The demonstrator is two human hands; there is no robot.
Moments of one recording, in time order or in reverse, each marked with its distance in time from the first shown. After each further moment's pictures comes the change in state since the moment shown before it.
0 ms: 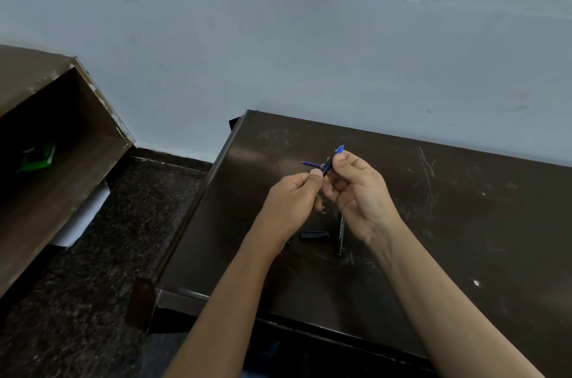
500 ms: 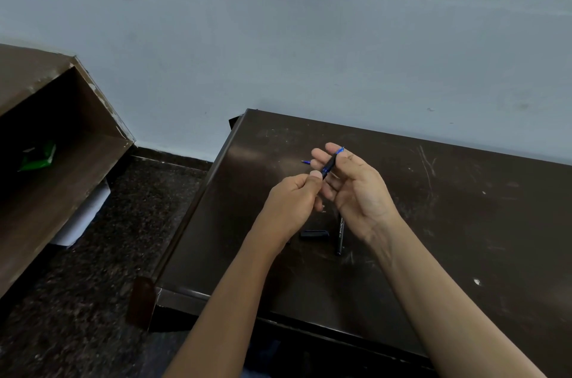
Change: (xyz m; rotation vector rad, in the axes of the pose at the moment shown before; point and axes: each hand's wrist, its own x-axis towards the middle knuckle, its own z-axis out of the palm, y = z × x) left_hand 0.002 -0.002 0.002 0.009 -0.009 0.002; right_hand 0.002 0.001 0.001 0.057 -0.001 0.032
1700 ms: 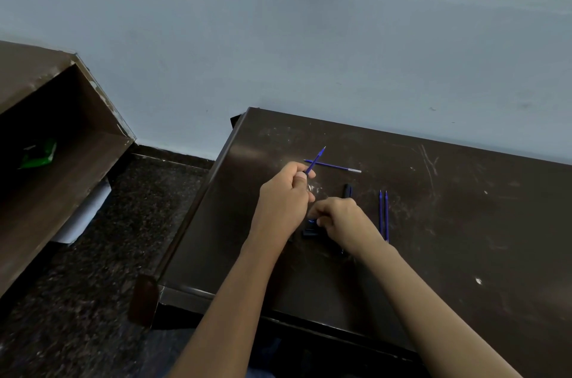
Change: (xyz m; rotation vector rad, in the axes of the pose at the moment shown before) left_hand -0.001 0.001 -0.006 0.137 0.213 -0.017; right_hand 0.023 0.053 -0.048 -1.656 -0.271 -0.120
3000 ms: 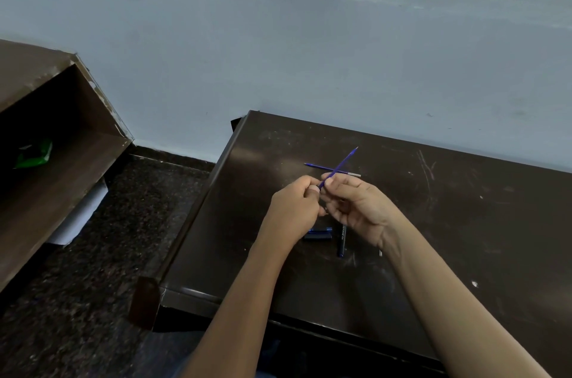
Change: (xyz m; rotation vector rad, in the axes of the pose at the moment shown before) left_hand -0.004 0.005 0.001 0.010 -0.177 -0.087; right_hand -0.013 -0.026 -0.047 1.439 0.011 0.324
